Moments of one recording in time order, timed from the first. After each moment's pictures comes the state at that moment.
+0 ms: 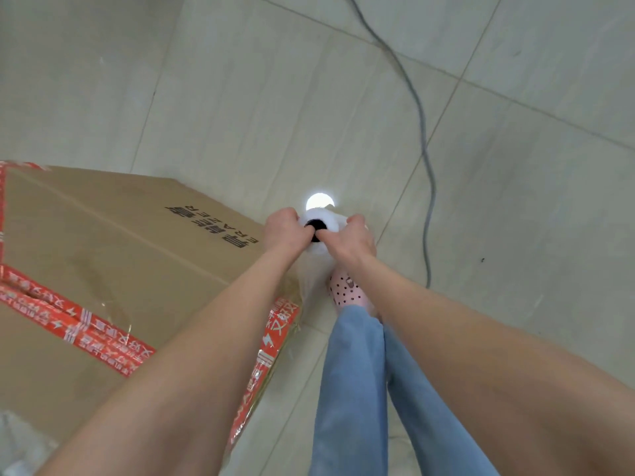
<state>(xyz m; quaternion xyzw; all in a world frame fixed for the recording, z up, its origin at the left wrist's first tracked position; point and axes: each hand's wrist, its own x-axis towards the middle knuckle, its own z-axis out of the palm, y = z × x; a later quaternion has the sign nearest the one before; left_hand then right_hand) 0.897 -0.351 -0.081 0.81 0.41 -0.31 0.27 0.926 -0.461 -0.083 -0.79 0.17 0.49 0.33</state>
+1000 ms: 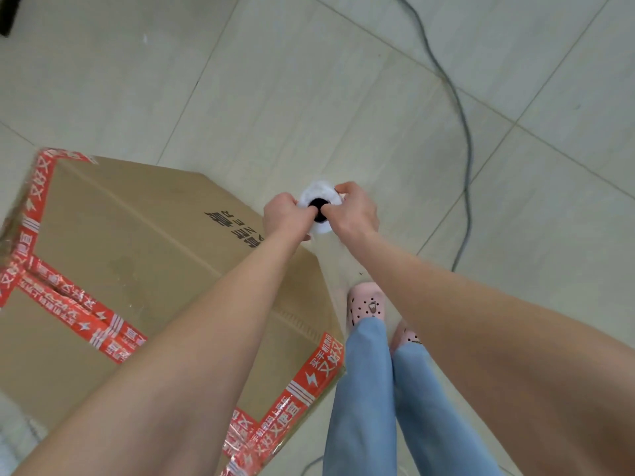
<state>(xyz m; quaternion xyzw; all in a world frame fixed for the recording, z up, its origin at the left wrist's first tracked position) 0.924 -0.243 -0.083 0.69 0.58 -0.21 0.38 0.979 -0.333 -0.082 -0.81 0.08 0.45 0.36</state>
